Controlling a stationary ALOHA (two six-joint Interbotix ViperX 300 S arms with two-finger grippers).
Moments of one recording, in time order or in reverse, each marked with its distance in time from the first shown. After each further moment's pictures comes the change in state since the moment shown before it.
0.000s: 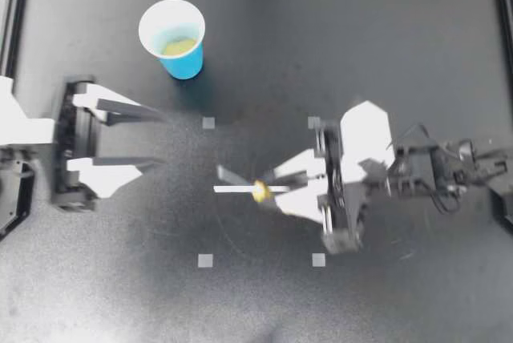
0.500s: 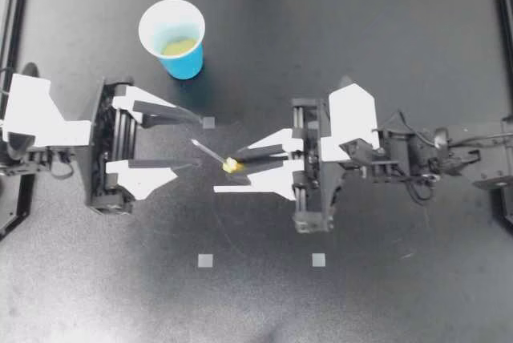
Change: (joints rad) left arm -0.002 0.147 -0.103 0.026 -0.103 -0.006; right arm -0.032 0.071 -0.101 0.002 -0.031 -0.049
